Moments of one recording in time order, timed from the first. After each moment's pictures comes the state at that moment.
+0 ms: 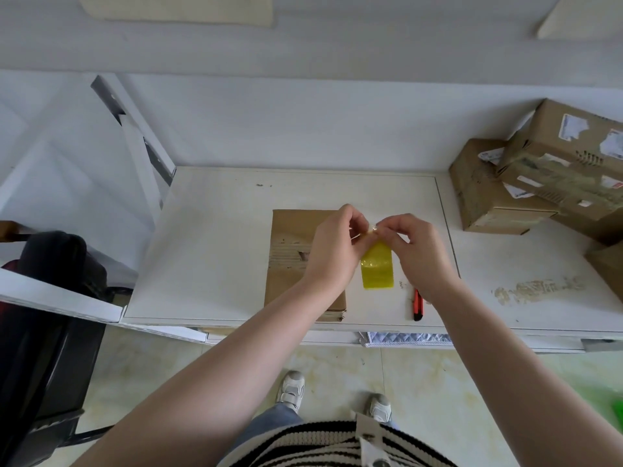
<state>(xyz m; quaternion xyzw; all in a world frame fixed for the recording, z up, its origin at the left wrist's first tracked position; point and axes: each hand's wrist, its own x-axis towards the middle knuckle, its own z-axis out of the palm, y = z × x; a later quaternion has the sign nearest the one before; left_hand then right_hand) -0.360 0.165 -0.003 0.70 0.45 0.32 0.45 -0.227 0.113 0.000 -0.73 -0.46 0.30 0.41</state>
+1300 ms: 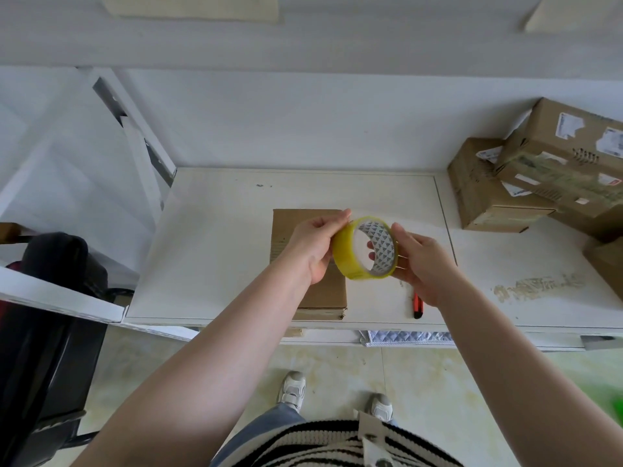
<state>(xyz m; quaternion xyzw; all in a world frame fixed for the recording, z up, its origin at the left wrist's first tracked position) -0.374 0.196 -0.014 0.31 0.50 0.25 0.77 -0.219 0.104 -0.012 -0.66 -0.19 0.55 0.48</state>
